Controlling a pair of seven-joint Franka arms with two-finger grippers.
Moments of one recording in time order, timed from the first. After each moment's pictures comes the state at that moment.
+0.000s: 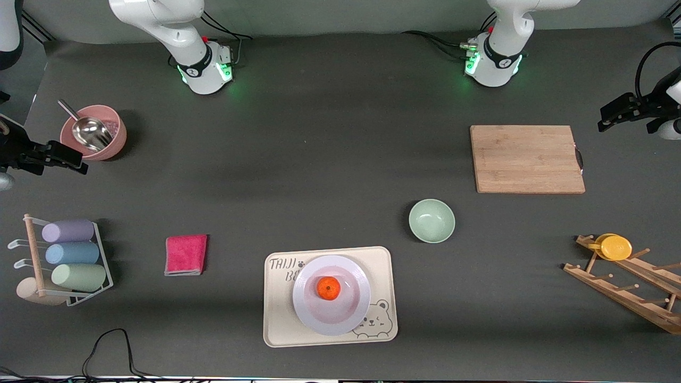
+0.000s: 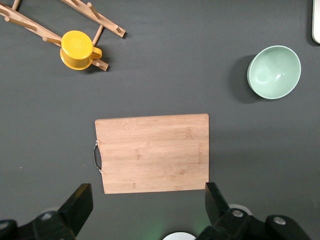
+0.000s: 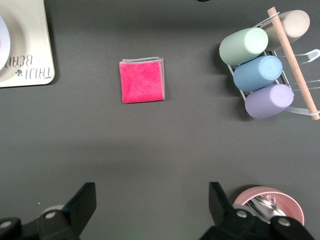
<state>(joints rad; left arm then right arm) -0.04 -0.16 0.10 -1.81 0.02 1.60 0.12 0.03 0.04 -0.10 -1.57 -0.01 1.59 -0.03</state>
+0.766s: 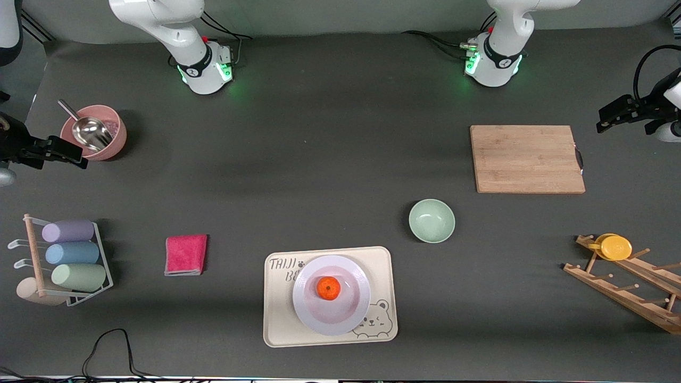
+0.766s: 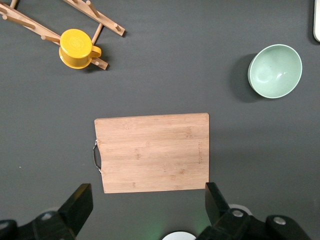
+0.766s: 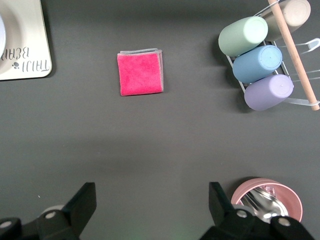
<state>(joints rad) -0.04 -0.16 0.10 -1.81 0.02 1.60 0.12 0.03 0.03 -0.10 -1.58 -0.01 1.56 -0.03</state>
